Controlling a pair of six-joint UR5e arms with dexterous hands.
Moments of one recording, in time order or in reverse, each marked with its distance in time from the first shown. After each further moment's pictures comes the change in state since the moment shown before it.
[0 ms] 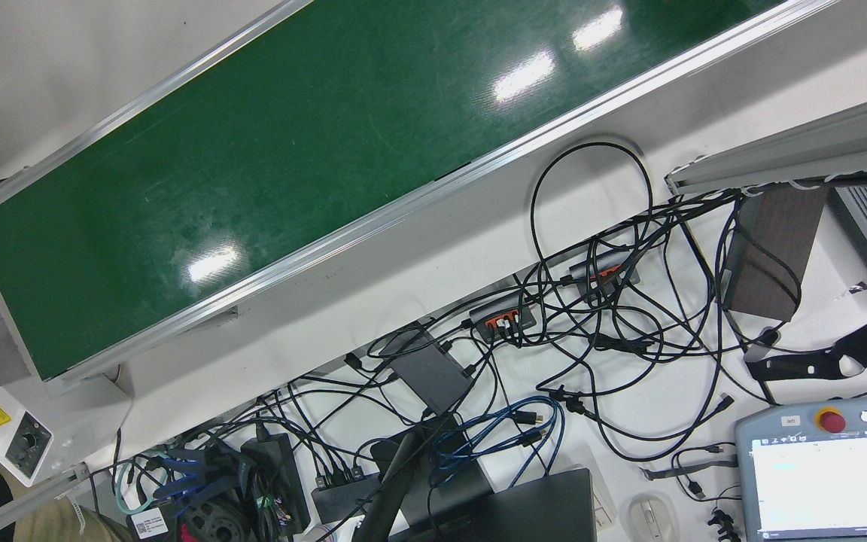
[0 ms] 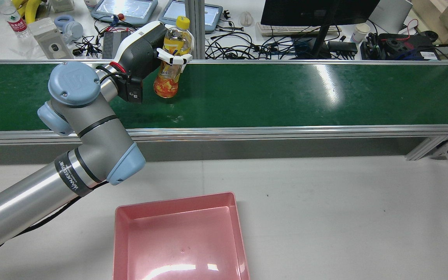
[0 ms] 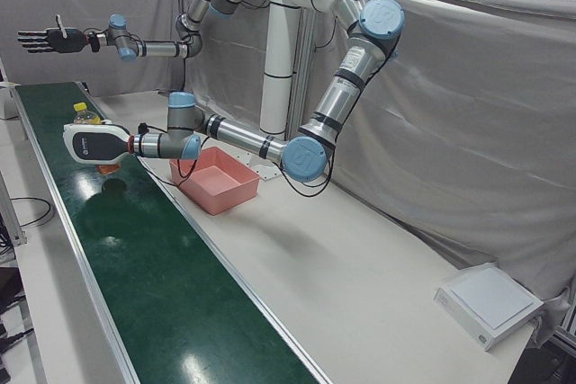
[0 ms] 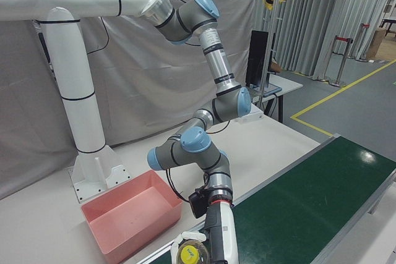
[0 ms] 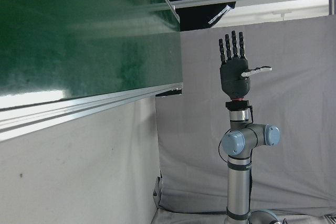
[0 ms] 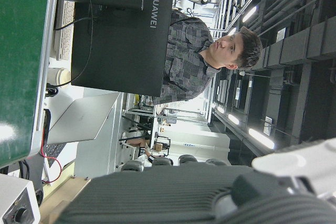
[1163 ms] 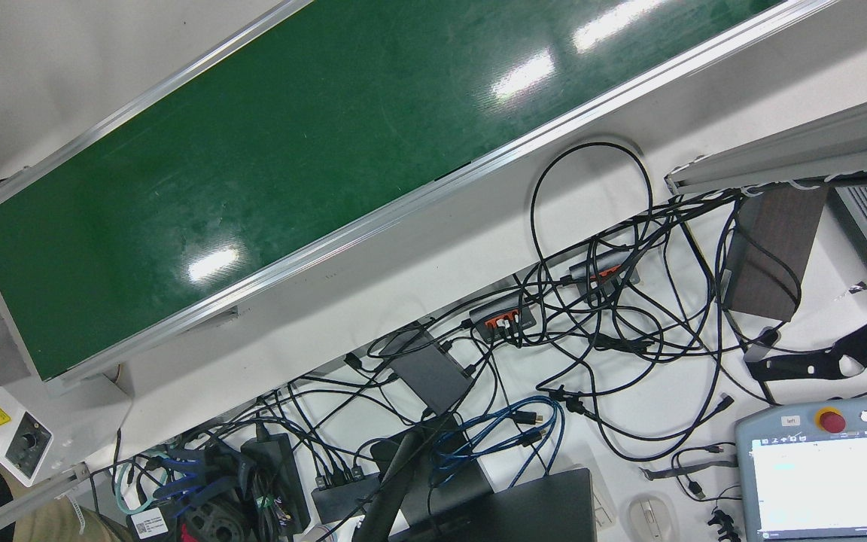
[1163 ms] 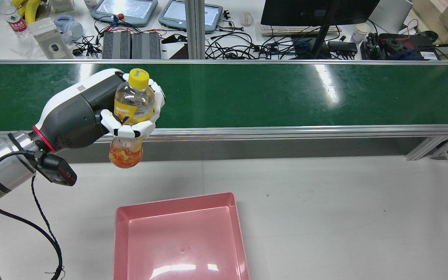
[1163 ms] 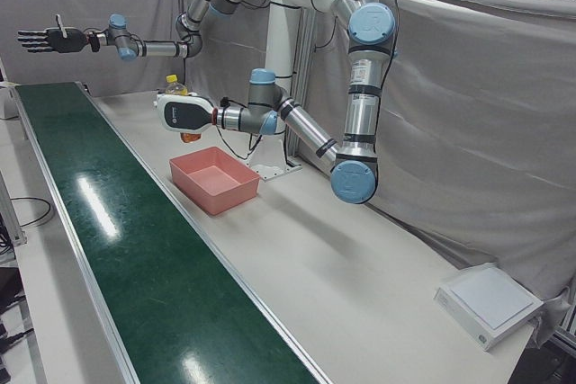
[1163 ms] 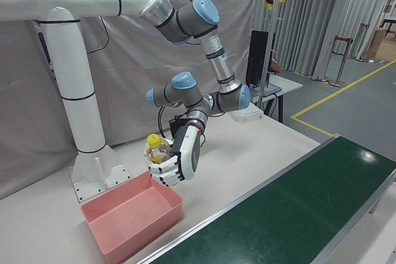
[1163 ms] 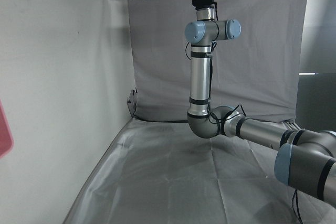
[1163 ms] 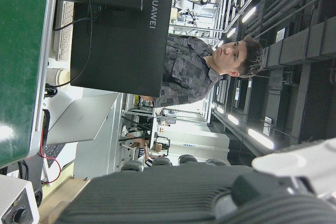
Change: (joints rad) left arm 0.169 0.384 -0.808 0.323 0.002 0.049; right arm 0.000 0.000 0.002 0.000 0.000 0.000
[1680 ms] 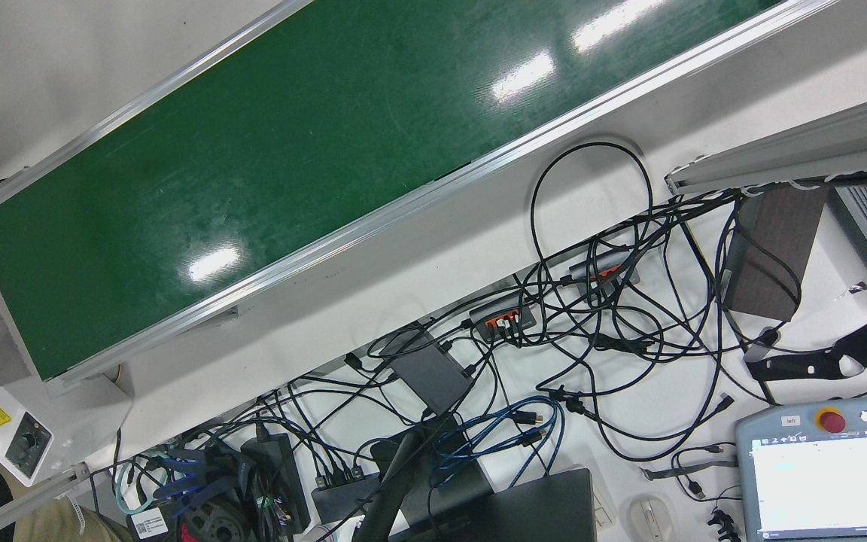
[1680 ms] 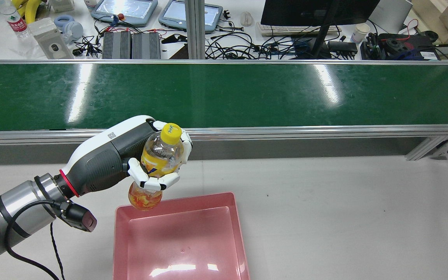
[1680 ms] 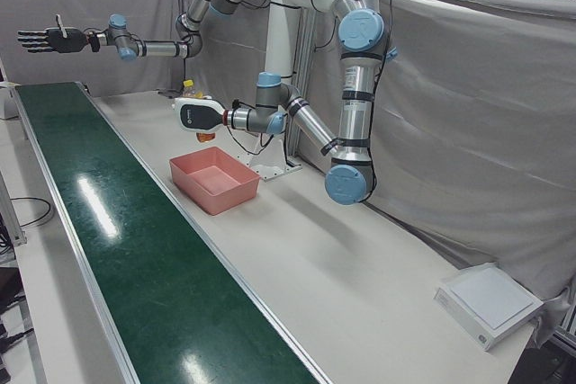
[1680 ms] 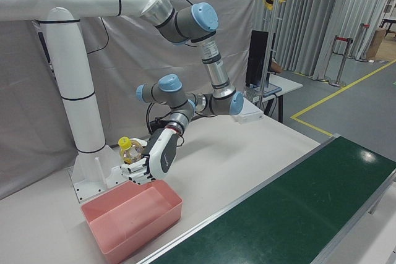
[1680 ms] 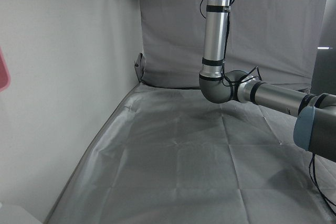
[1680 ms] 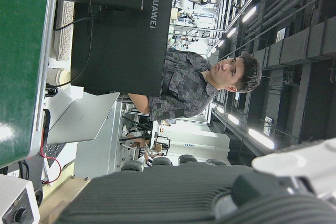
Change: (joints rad) left arm 0.173 0.006 -0.049 0.026 -0.053 0.088; right arm 0.000 0.000 0.000 0.000 0.000 0.000
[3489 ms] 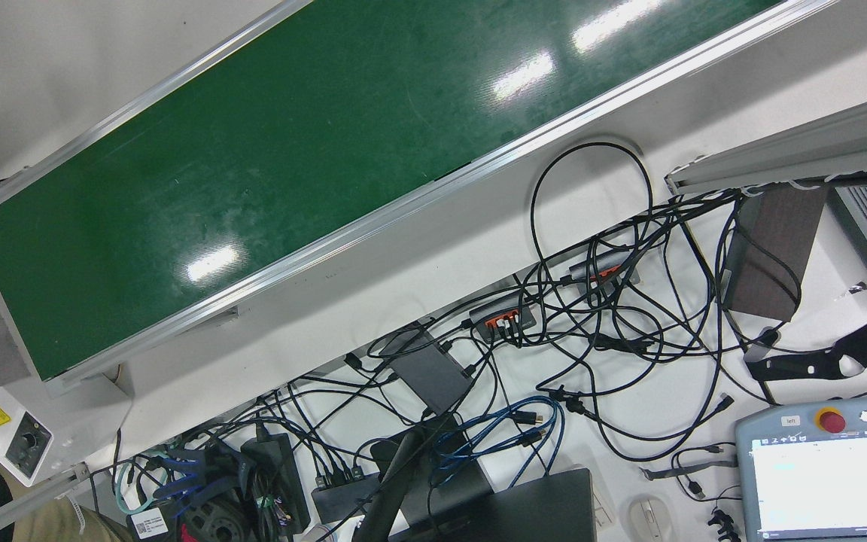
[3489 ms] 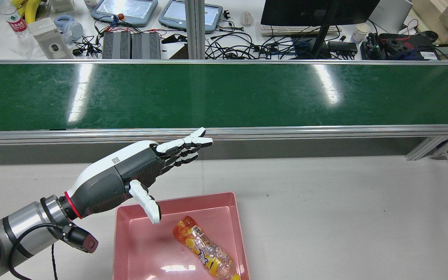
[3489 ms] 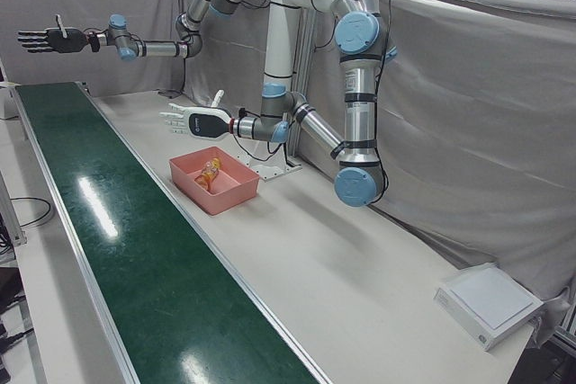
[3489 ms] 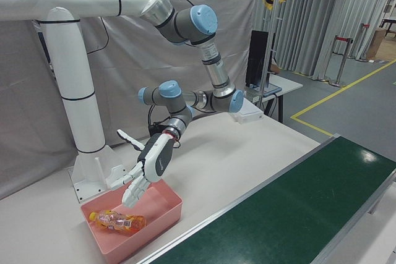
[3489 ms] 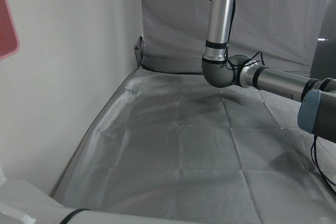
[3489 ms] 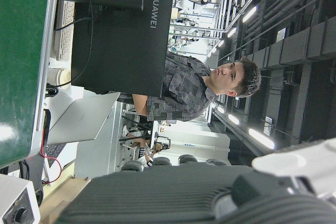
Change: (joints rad) left arm 0.068 0.084 0.000 -0.103 -0.010 0.005; right arm -0.001 0.000 -0.001 0.000 0.000 0.000
